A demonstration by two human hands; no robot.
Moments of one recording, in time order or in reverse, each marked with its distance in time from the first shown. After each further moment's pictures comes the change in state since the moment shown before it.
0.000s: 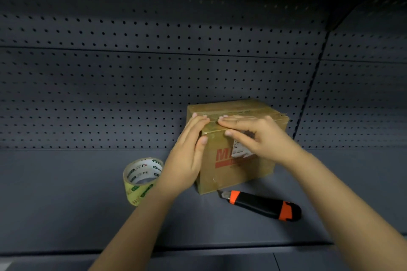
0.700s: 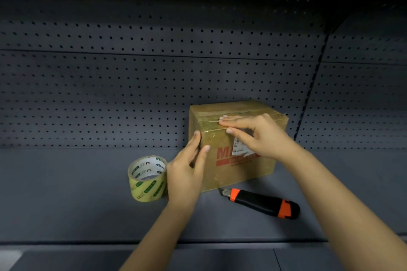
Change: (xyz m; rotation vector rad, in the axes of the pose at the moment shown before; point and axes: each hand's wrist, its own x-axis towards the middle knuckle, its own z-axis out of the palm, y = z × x) left_hand -0.034 0.024 0.019 -0.169 0.350 -0.315; right_hand 0.001 -0.001 -0.002 0.009 0.008 0.015
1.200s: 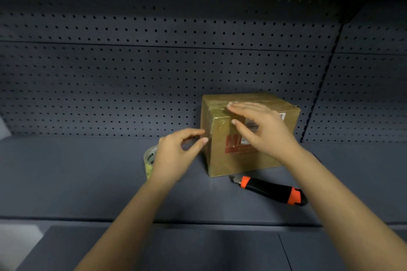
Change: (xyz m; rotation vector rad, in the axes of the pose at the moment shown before) left_hand 0.025 0.009 -0.061 0.252 -0.194 0.054; right_hand -0.006 -0.022 0.022 -0.154 0.215 -0.078
